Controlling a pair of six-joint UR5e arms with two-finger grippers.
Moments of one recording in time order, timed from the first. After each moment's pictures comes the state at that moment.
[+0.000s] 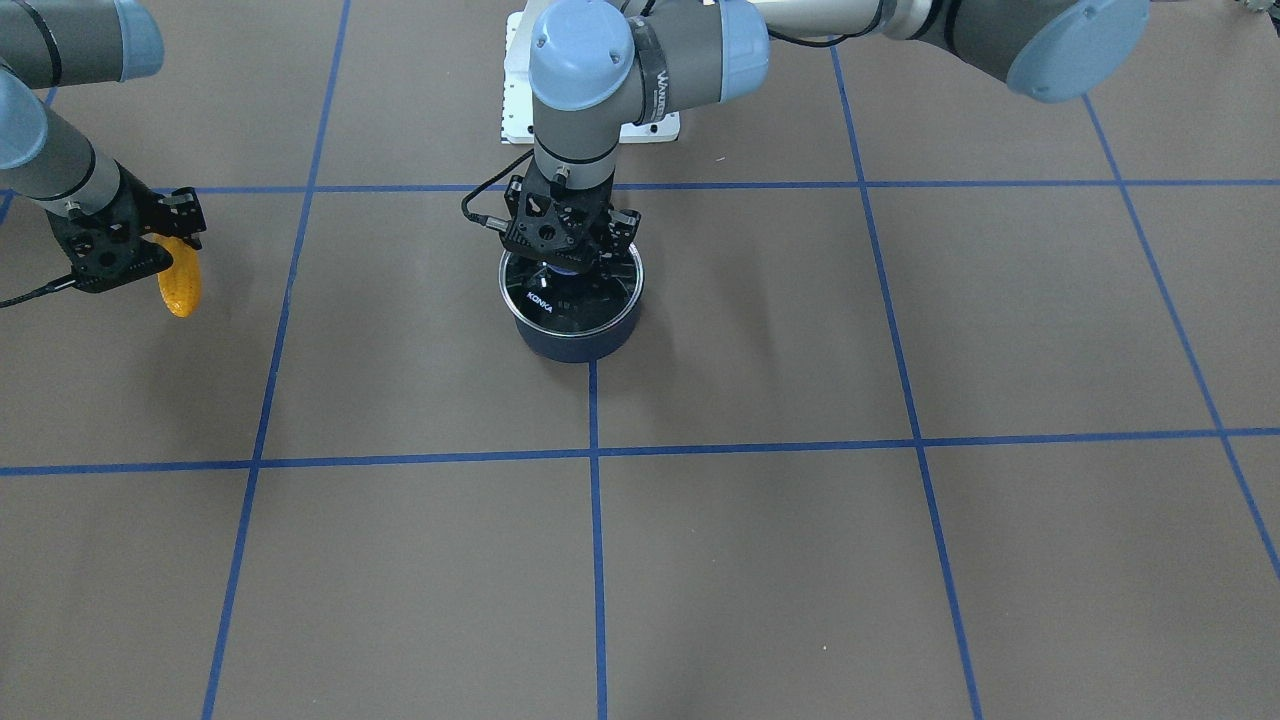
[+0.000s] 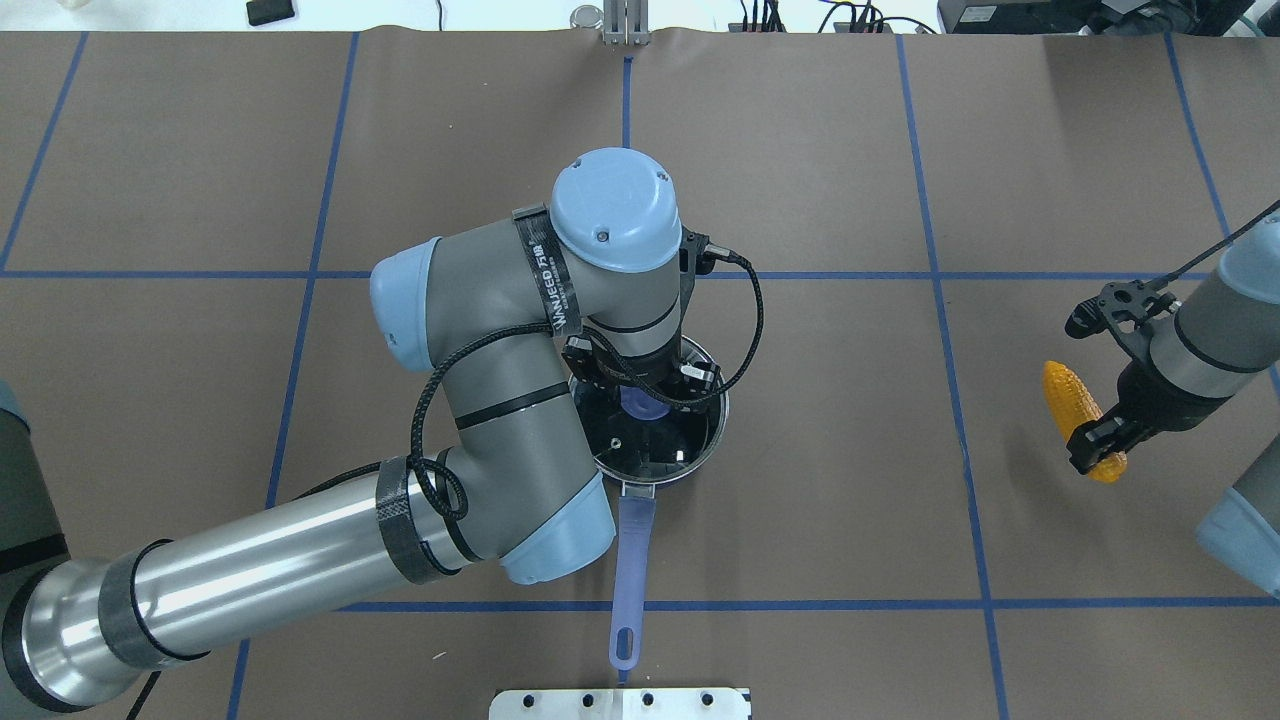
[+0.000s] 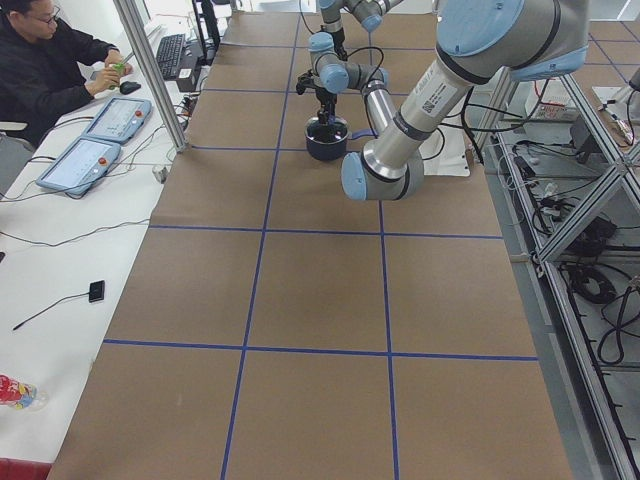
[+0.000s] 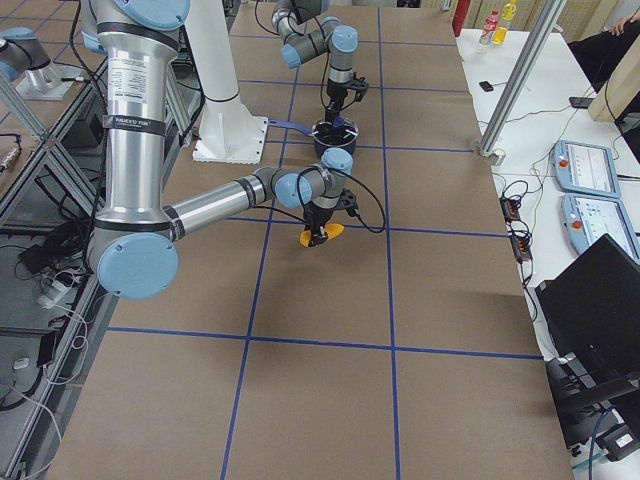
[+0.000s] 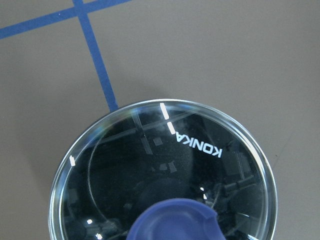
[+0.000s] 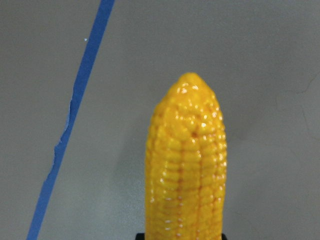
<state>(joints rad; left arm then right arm) -0.50 -2.51 -1.54 -1.45 -2.02 -0.91 0.83 -1.64 1.96 -1.56 2.23 0.38</state>
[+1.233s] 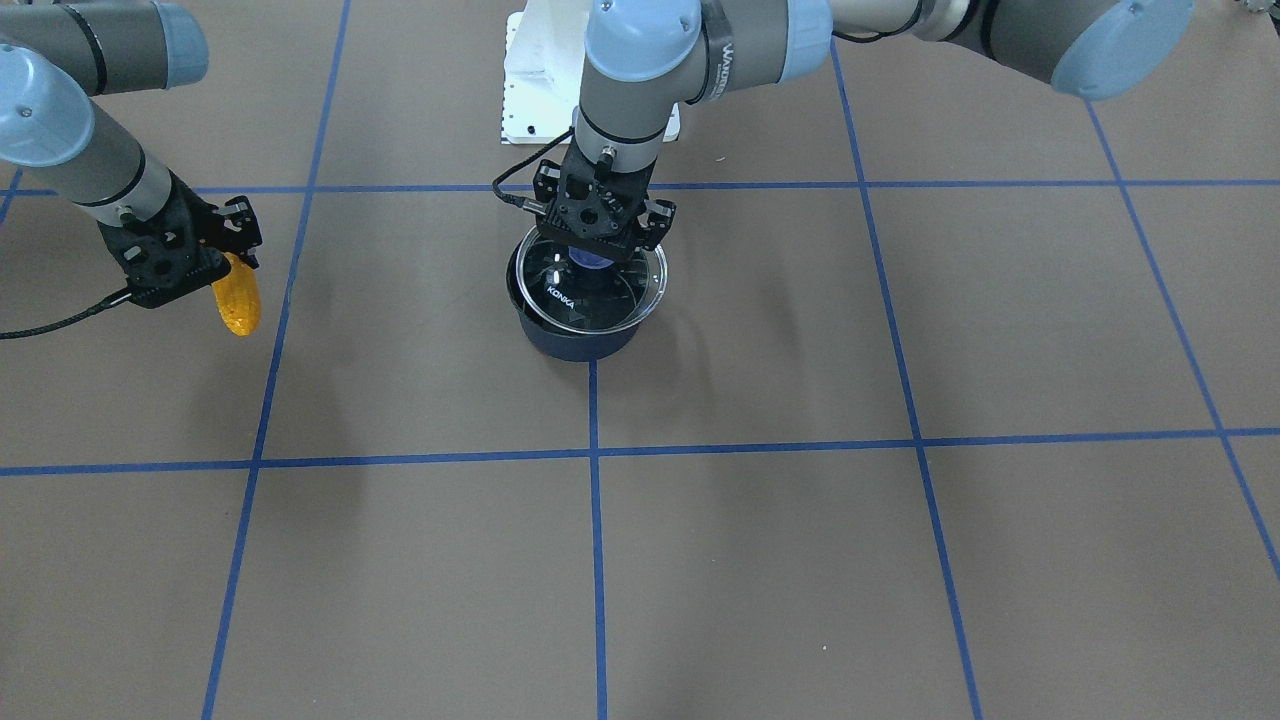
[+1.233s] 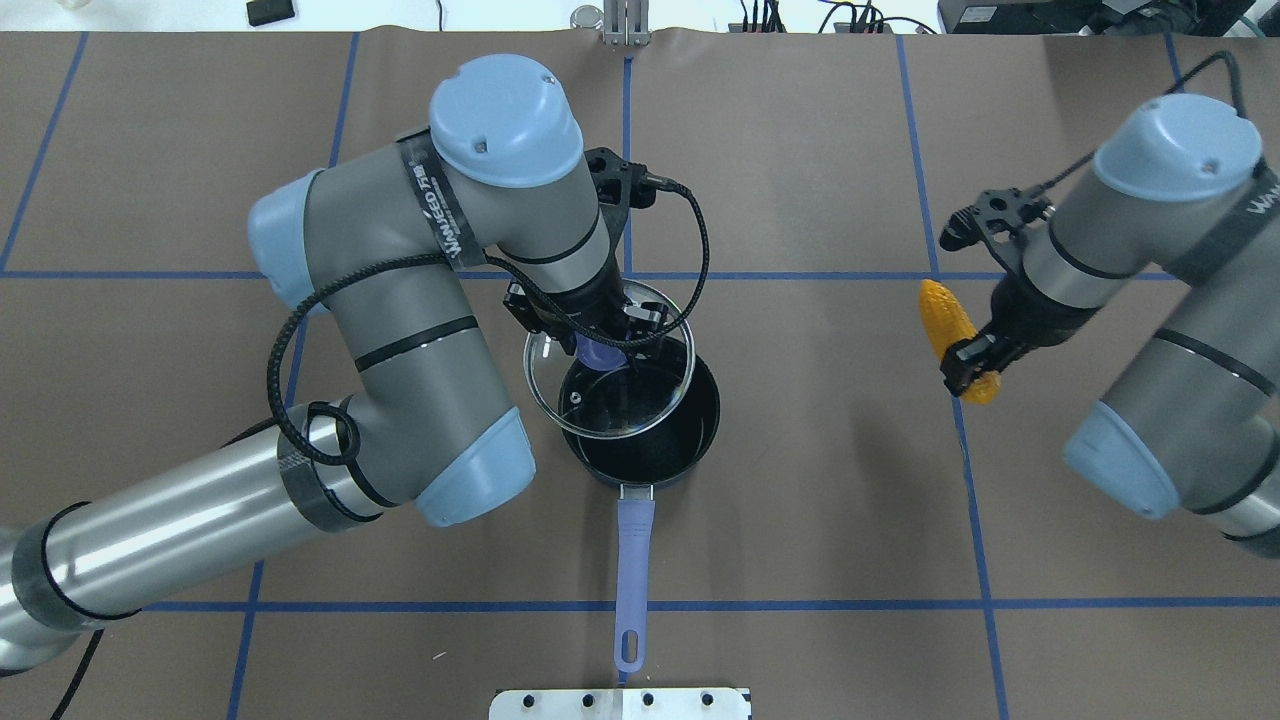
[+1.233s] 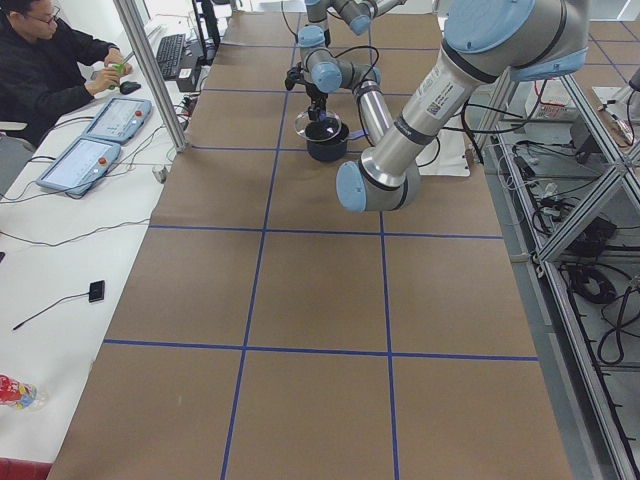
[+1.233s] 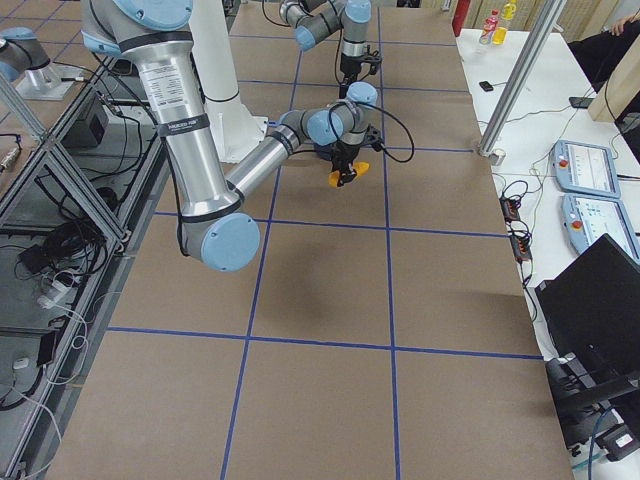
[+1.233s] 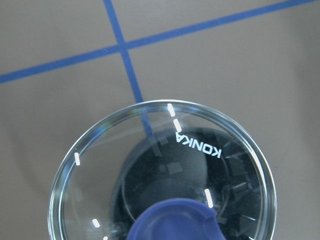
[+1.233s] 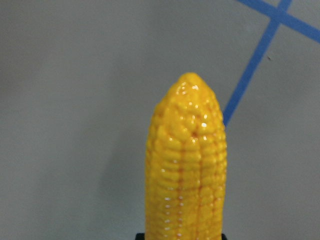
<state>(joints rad) -0.63 -2.42 -1.67 -1.45 -2.10 -0.86 0.80 -1.20 1.96 -1.83 2.23 0.41</state>
